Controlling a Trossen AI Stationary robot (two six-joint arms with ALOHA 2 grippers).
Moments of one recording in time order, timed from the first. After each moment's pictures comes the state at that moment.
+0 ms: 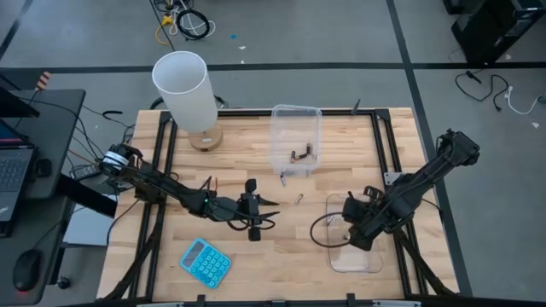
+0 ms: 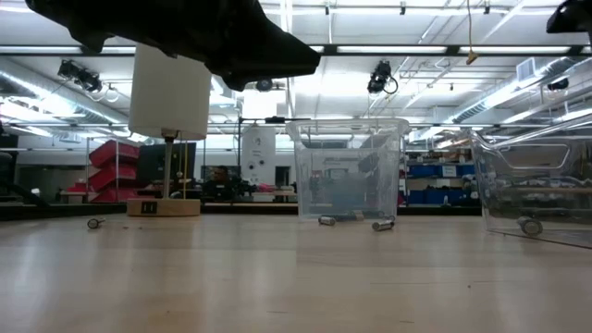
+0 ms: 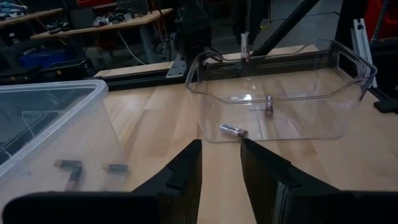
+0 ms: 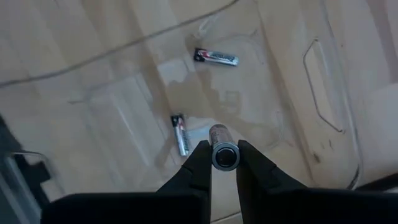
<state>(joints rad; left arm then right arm) -0.35 1.63 0.75 0.66 -0.47 0.02 0.65 1.38 1.18 -1.29 0.13 1.04</state>
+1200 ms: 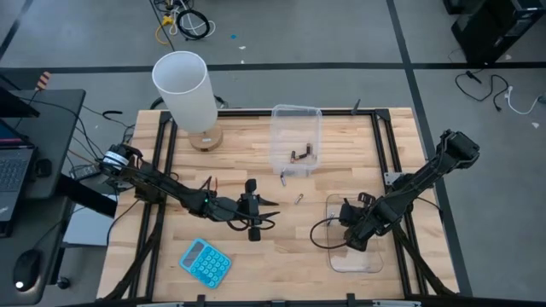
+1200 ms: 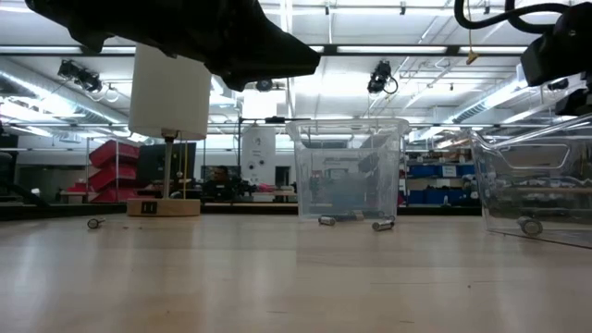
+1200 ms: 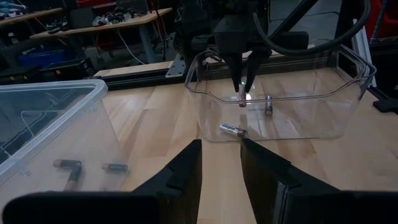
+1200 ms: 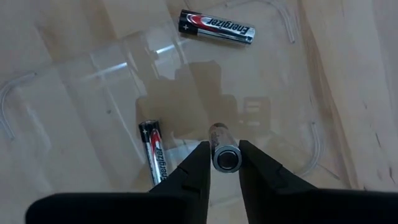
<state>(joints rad) -0.36 1.63 0.75 0.66 -0.47 0.02 0.65 1.38 0.81 -0.91 0.13 1.02</state>
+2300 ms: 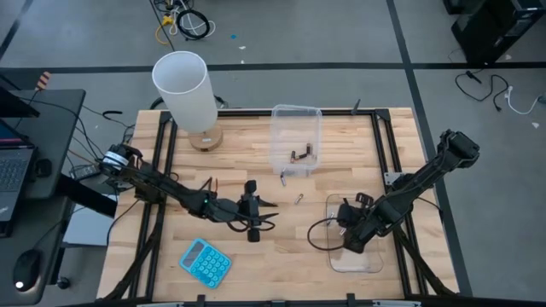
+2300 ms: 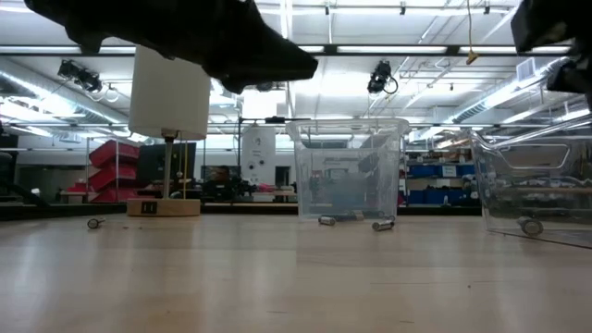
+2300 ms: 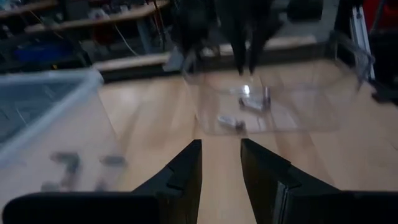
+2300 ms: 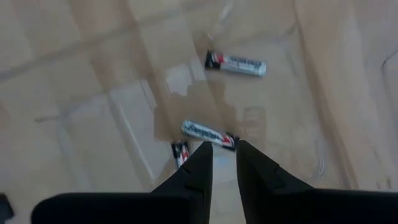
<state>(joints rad) -0.36 1.63 0.75 0.62 -0.47 0.01 0.65 1.38 0.92 -0.95 0.17 1.02</state>
